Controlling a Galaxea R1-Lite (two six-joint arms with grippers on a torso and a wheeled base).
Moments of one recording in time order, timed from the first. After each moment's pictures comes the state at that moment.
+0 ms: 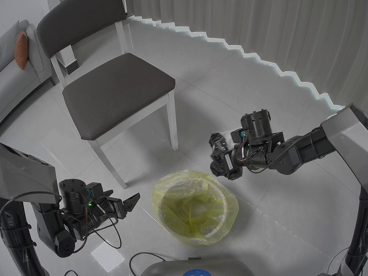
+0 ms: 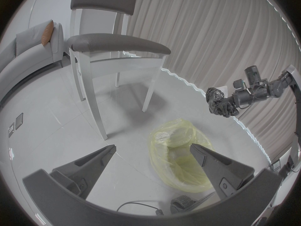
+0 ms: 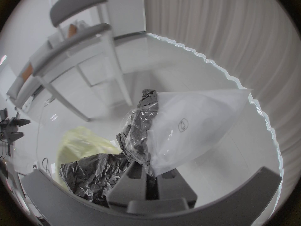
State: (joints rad) left arm -0.31 2.12 -0.19 -1.55 -0.08 -0.22; right arm 0.47 2.19 -1.32 -0.27 -0.07 -0.06
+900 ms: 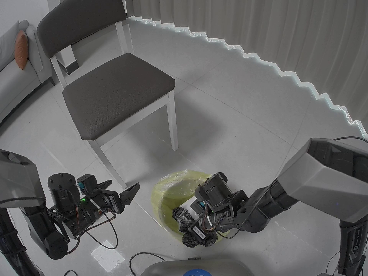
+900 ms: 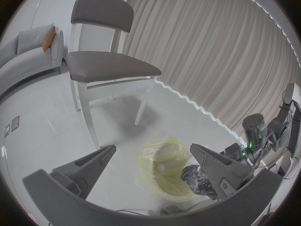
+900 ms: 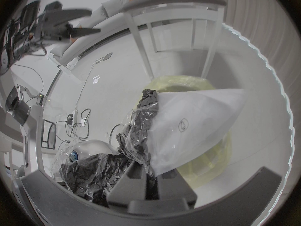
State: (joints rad) left arm -0.35 1.97 -0.16 -1.55 -0.08 -0.25; right arm 0.77 2.30 -1.10 -0.26 0.03 -0.07
